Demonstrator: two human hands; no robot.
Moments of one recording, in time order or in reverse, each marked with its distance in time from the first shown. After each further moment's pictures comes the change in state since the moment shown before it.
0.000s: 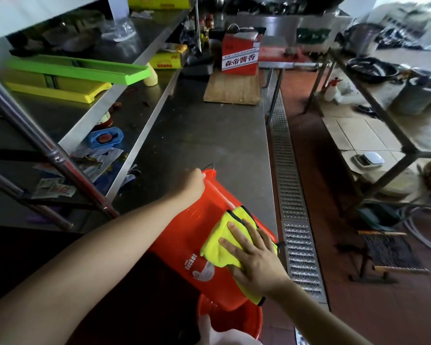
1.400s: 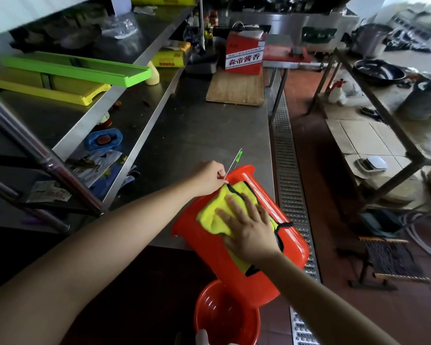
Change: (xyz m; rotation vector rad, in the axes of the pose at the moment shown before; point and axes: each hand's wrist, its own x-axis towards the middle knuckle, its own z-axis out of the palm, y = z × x) left_hand 0.035 0.028 -0.018 -0.297 -0.106 0.212; right_hand 0.088 0.027 -0.011 -0.134 0.006 0.097
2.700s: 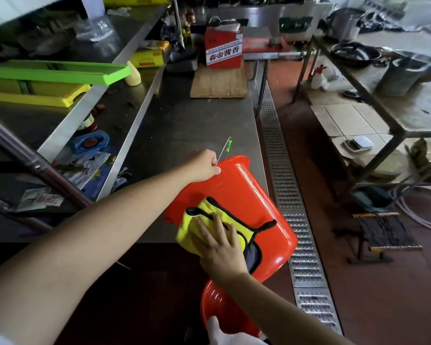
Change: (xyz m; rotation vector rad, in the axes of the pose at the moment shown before) left_hand 0.005 0.008 0.007 0.112 -0.082 -0.016; right_hand -0.049 -0.099 0.034 -0.170 -0.102 -0.002
